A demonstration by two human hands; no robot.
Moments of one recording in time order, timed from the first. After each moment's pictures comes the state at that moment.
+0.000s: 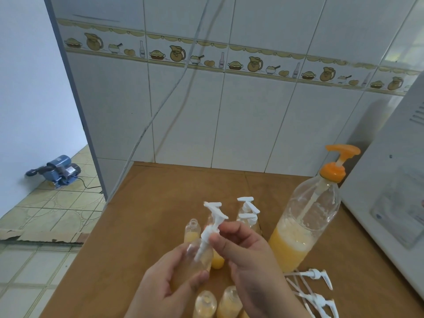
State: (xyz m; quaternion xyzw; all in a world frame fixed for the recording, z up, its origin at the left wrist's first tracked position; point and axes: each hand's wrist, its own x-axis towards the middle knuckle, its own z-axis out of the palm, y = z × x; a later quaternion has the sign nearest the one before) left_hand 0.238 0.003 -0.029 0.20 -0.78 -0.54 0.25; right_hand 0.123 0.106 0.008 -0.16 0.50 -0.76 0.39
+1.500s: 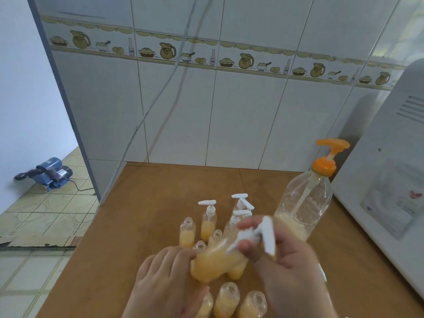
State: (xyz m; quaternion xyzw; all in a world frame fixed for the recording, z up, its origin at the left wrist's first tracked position) left_hand 0.230 0.000 -0.058 0.12 -0.93 -0.10 0.33; right_hand 0.129 0.151 0.036 -0.32 0.72 -0.61 0.07
